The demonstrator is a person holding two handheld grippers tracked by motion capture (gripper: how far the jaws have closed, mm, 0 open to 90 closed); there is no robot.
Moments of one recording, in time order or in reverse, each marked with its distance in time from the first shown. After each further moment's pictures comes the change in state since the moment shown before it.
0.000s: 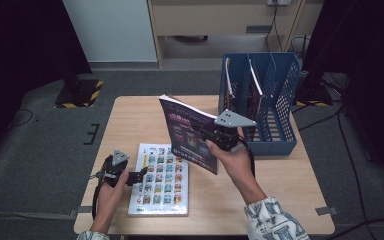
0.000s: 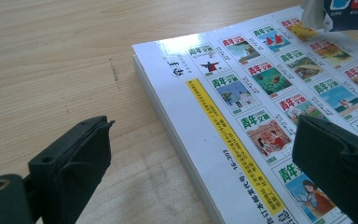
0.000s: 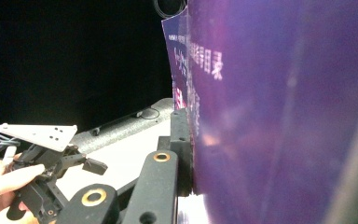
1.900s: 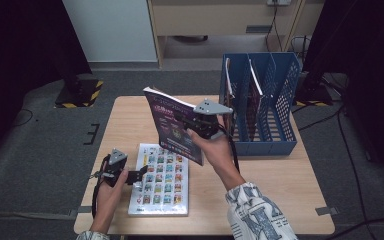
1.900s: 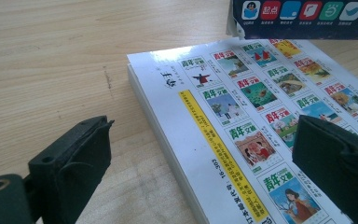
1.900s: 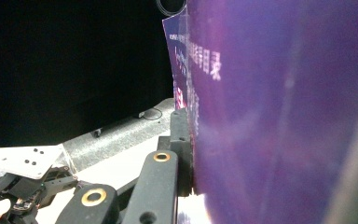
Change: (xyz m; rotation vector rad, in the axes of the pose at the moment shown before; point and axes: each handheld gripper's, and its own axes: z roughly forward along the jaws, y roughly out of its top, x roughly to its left) left arm 0.002 0.003 -0.004 -0.034 -0.040 -0.047; right arm 0.005 0.014 0.057 0.018 0.013 0.003
